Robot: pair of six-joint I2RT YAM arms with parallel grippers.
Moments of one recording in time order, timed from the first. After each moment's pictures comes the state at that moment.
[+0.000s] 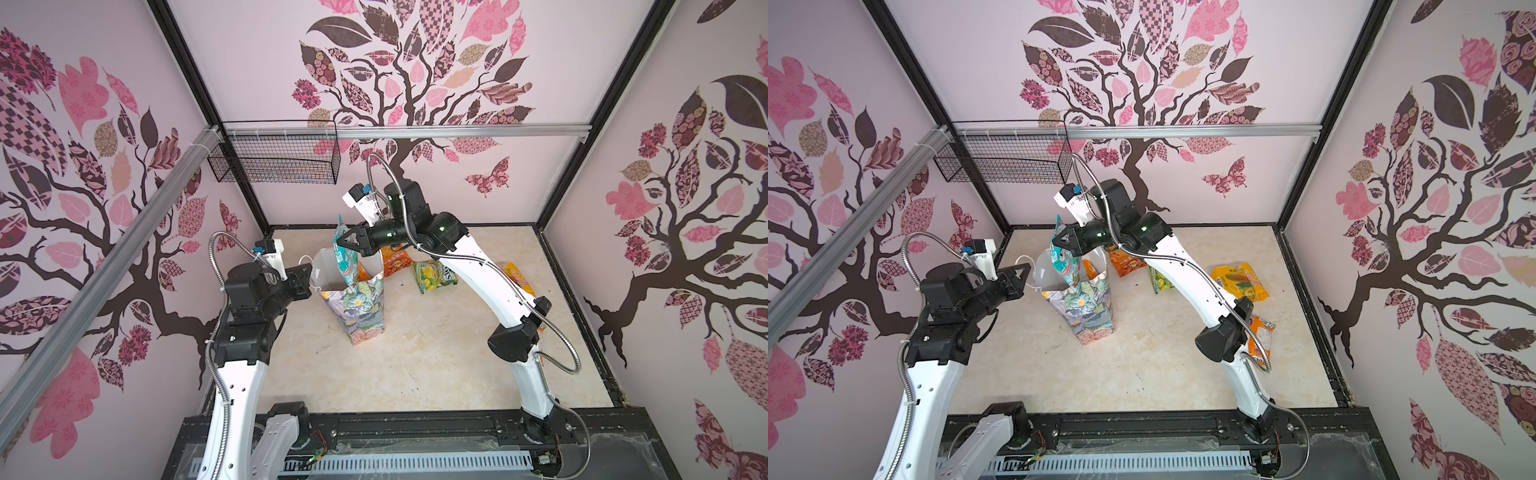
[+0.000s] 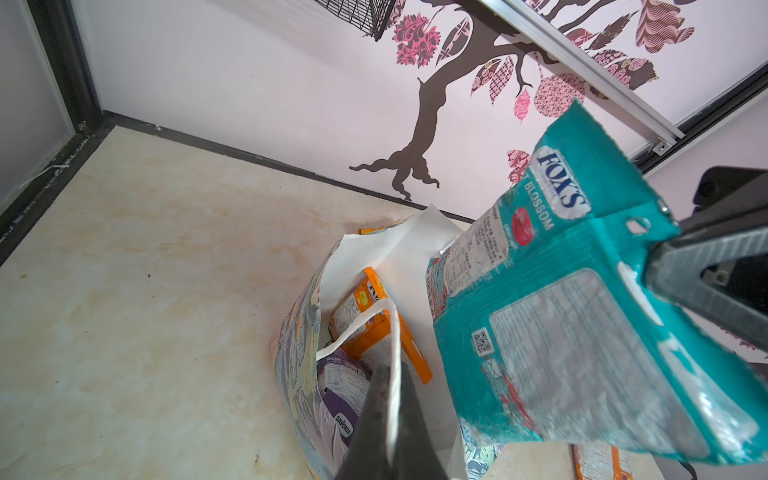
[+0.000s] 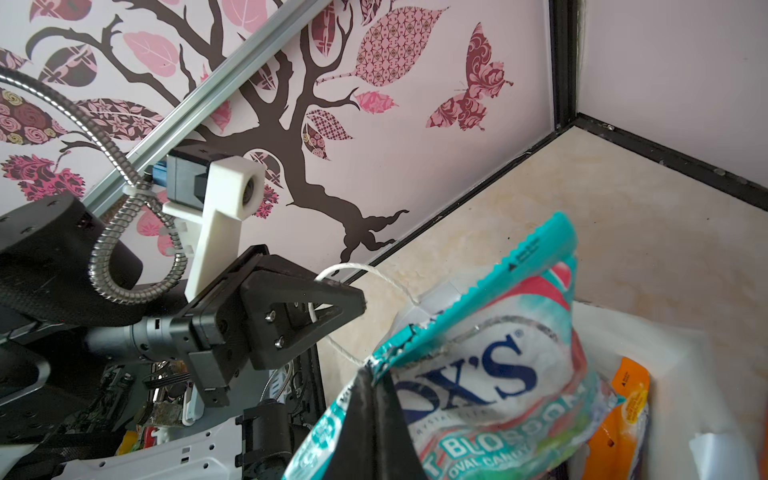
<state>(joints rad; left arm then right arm) 0.06 0.84 1.00 -0.50 0.37 -0.34 0.82 2.16 2.55 -0.78 -0.58 0.28</state>
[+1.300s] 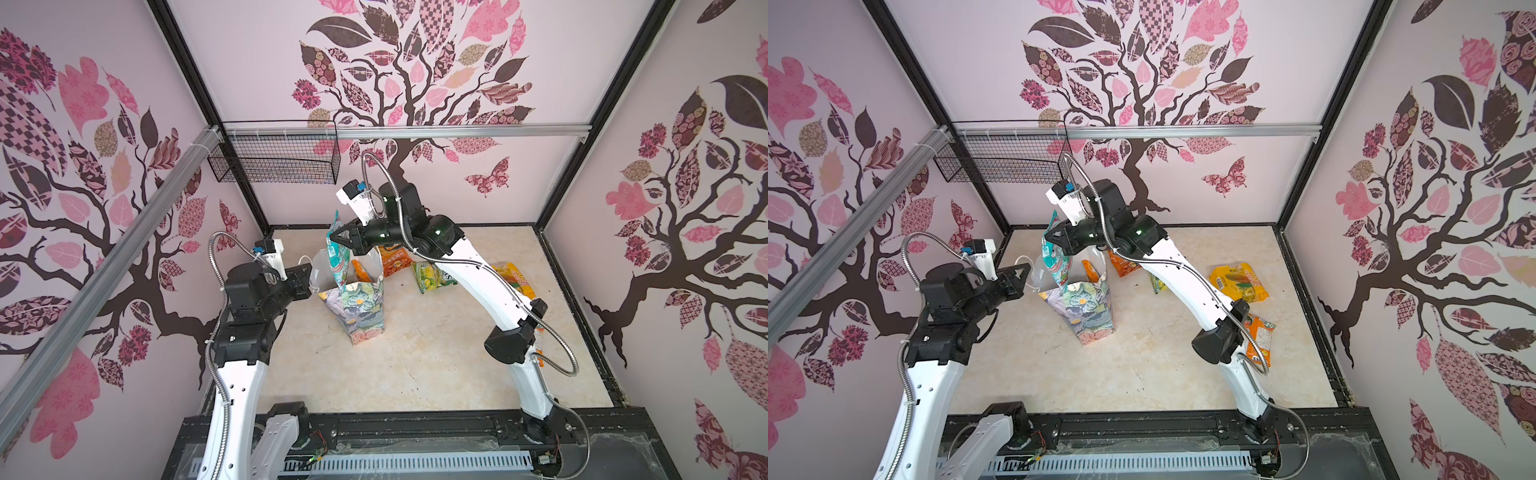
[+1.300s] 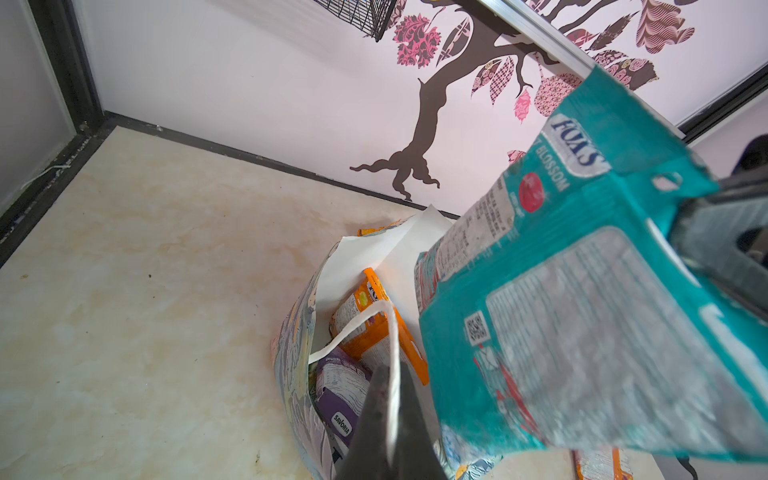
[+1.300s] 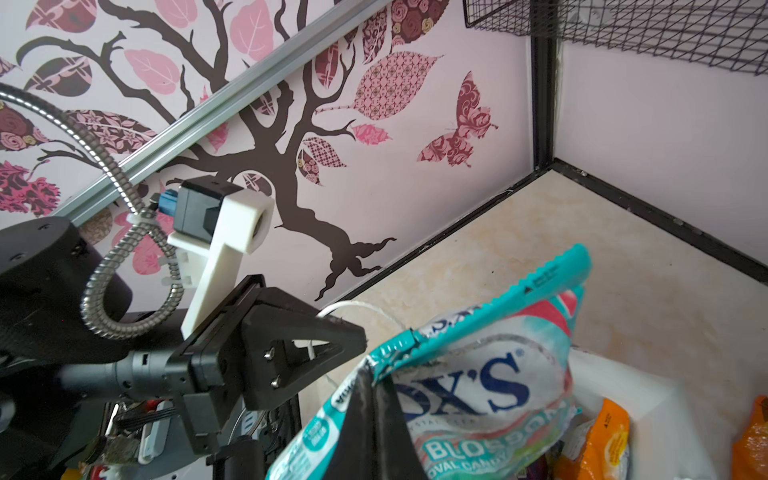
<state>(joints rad) 0.06 0.84 1.00 -0.50 0.37 -0.34 0.85 2.17 2.59 -0.72 -0.46 0.26</state>
